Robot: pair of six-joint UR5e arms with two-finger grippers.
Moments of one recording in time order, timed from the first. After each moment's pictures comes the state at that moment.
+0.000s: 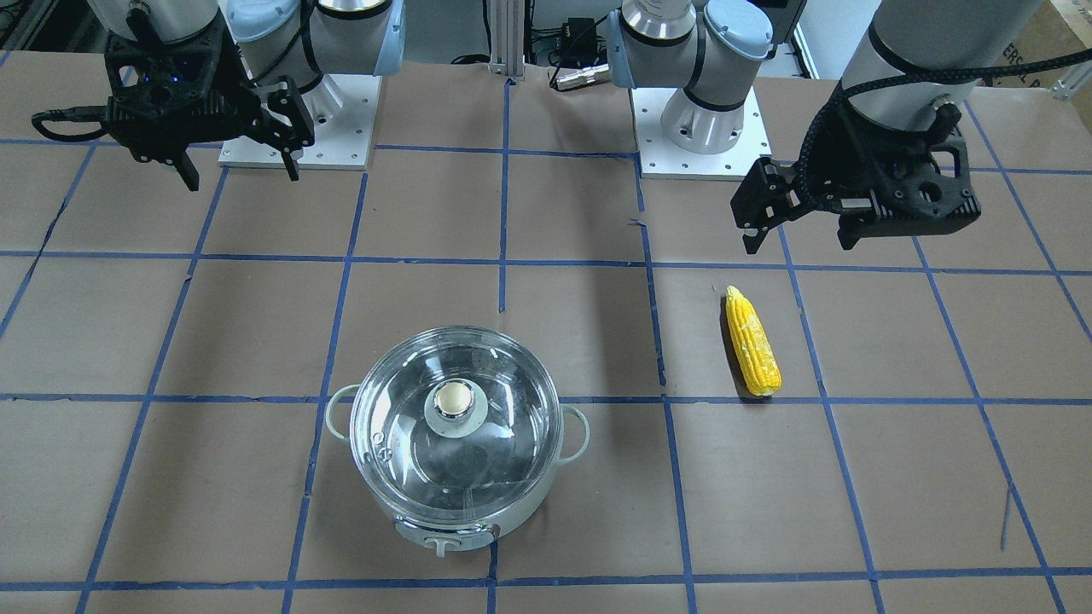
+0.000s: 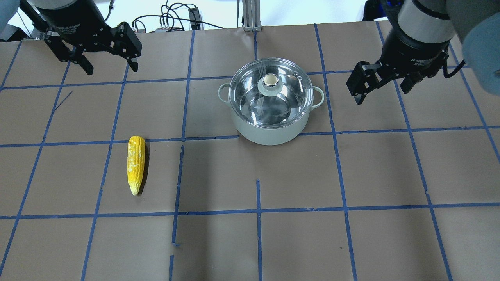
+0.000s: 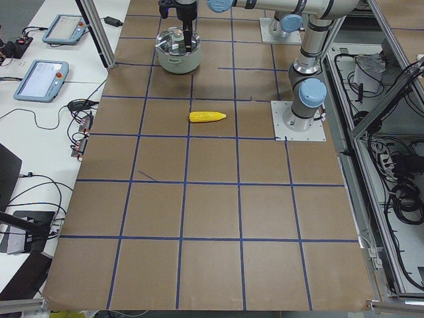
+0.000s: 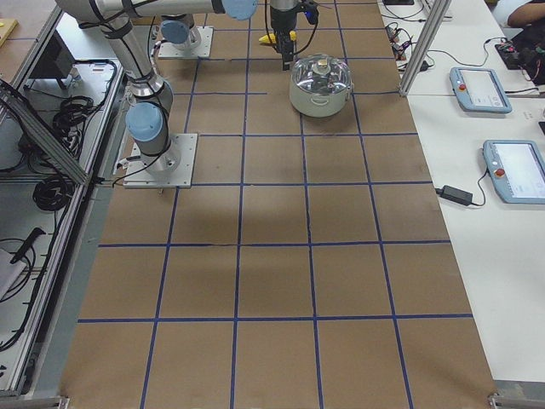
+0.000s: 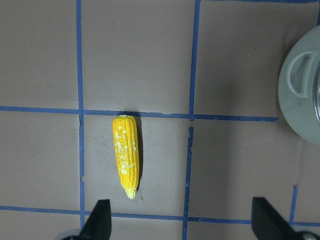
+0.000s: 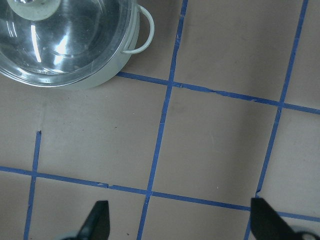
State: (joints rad) left arm -1.52 -1.68 -1.37 -1.67 1.60 0.00; right arm 1.58 -1.66 1.61 -1.55 -1.60 -0.19
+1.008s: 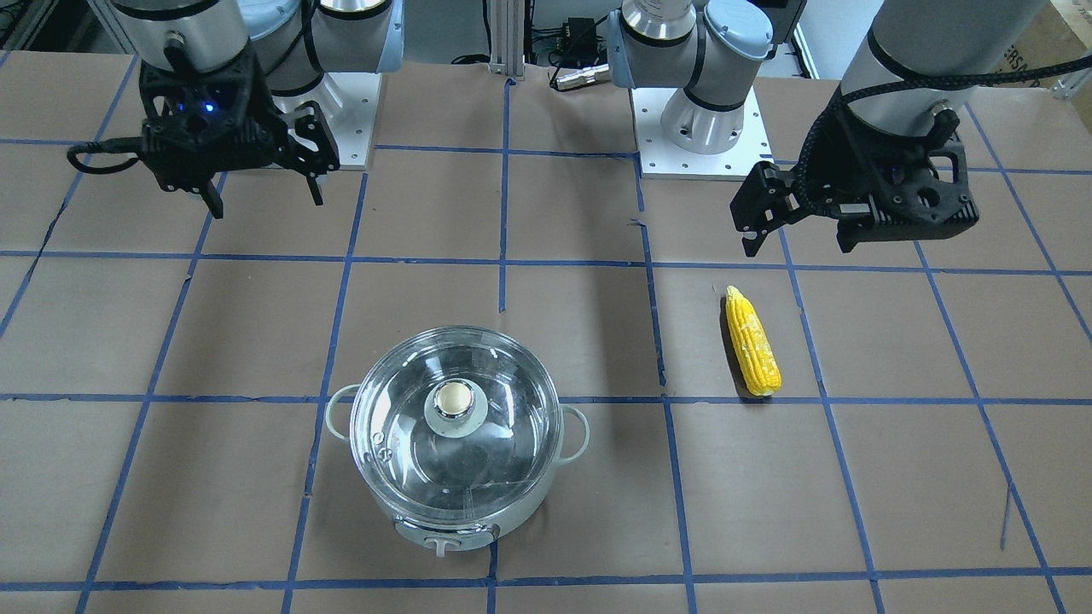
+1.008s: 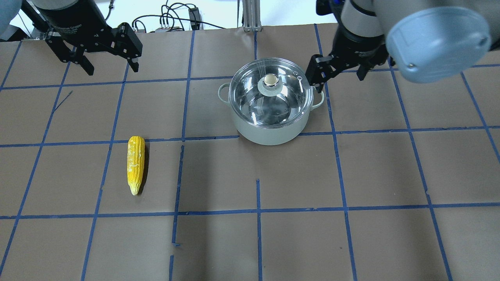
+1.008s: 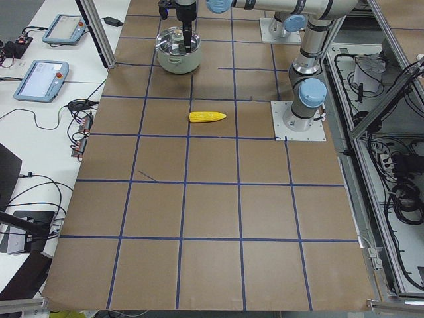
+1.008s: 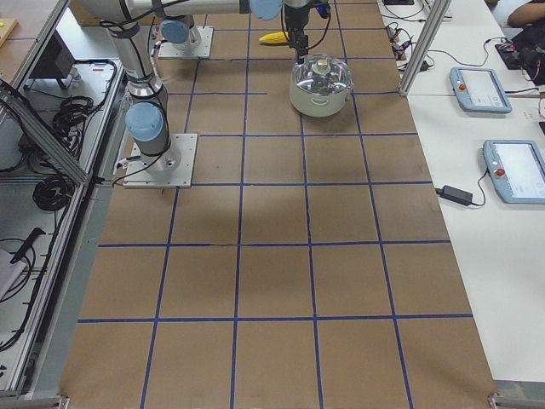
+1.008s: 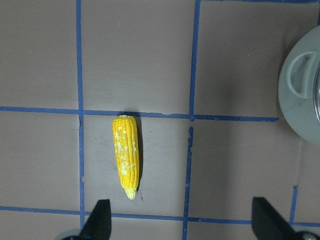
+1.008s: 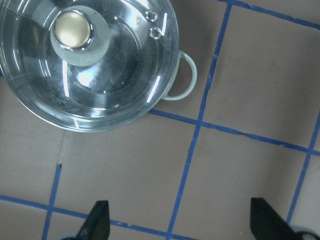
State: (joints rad) left arm -1.52 -1.68 -1.37 -1.67 1.60 0.00; right arm 1.74 -1.47 1.50 -1.68 -1.60 -0.10
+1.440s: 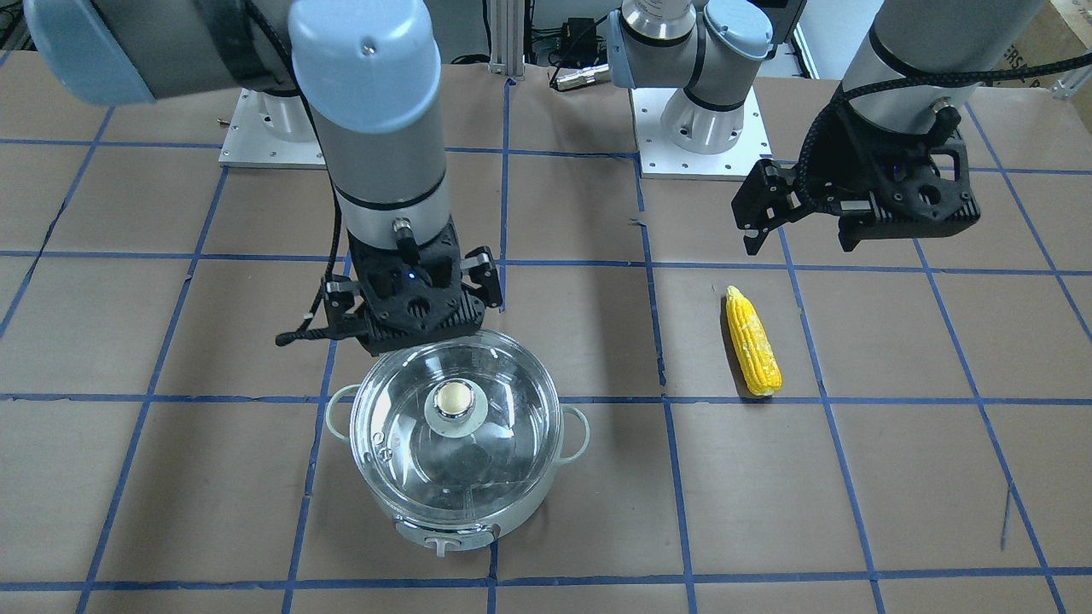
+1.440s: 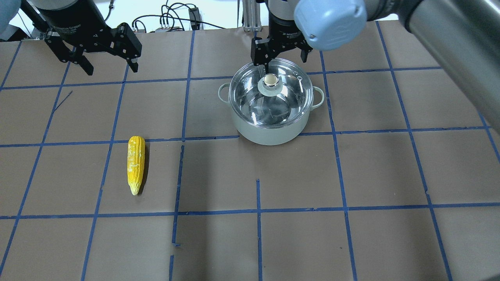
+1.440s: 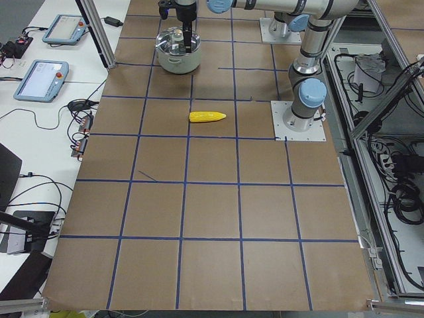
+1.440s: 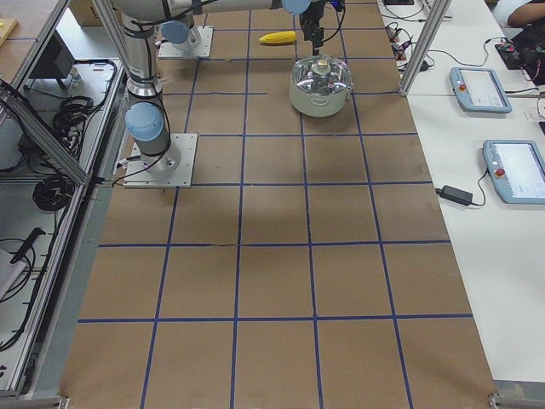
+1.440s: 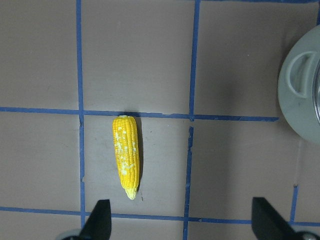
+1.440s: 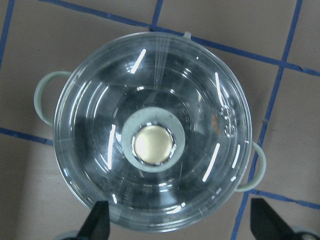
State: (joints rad) left arm -1.52 -1.68 -1.37 -1.67 1.61 0.01; right arm 1.87 -1.17 1.22 -1.71 -1.61 0.03
